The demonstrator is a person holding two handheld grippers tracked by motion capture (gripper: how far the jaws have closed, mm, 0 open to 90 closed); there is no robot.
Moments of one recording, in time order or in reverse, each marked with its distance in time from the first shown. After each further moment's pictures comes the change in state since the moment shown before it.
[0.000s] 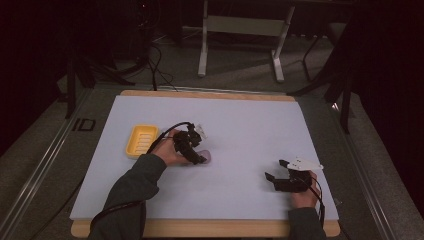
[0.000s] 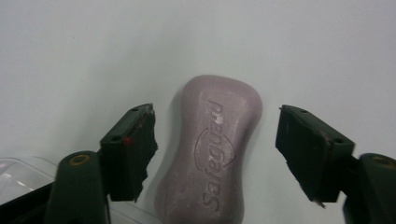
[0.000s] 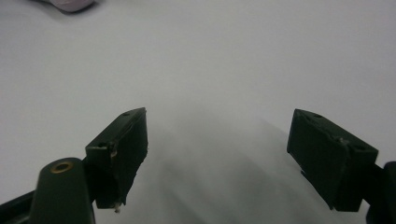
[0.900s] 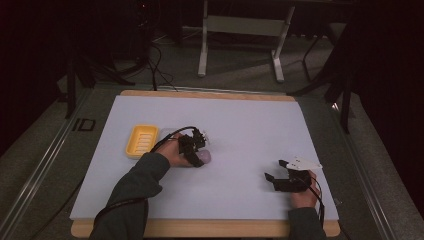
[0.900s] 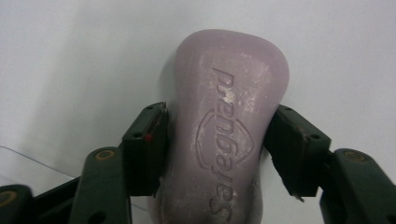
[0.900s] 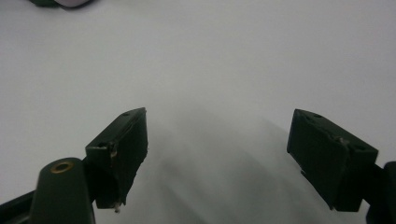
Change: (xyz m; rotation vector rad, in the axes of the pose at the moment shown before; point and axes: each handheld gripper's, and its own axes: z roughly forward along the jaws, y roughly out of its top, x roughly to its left) left arm -0.001 0.008 0.021 0.206 0.015 0.040; right arm 0.000 0.000 0.001 0.015 0.002 -0.006
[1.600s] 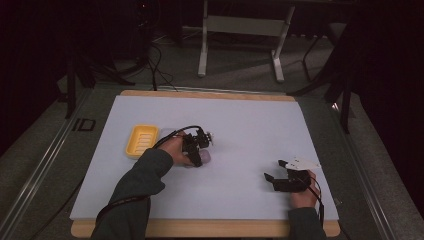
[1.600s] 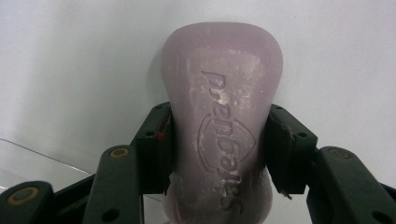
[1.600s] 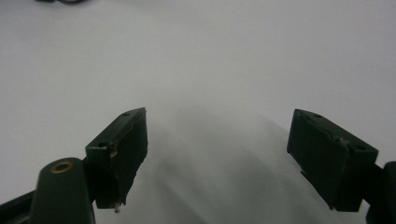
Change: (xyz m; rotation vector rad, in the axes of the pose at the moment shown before) left arm -0.001 0.016 0.000 0.151 -0.010 0.020; right arm 0.001 0.001 0.001 0.013 -0.001 -0.008
